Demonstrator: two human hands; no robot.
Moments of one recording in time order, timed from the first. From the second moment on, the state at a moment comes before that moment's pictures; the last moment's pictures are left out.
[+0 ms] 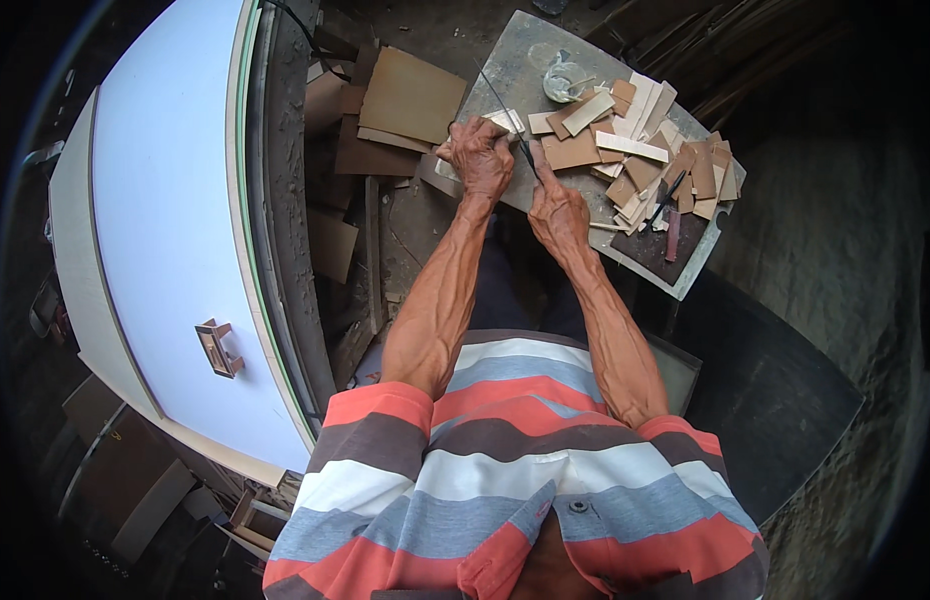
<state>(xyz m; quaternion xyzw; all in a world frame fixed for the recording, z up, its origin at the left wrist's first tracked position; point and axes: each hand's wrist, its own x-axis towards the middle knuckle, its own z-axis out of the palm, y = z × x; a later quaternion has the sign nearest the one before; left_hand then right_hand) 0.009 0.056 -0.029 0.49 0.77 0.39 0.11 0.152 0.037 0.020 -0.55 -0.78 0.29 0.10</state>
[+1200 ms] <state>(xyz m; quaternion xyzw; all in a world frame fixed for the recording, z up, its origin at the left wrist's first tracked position) 0.007 0.055 -0.029 0.49 0.77 0.37 0.13 0.163 0.020 0.028 -0.56 -0.75 0.33 0.12</state>
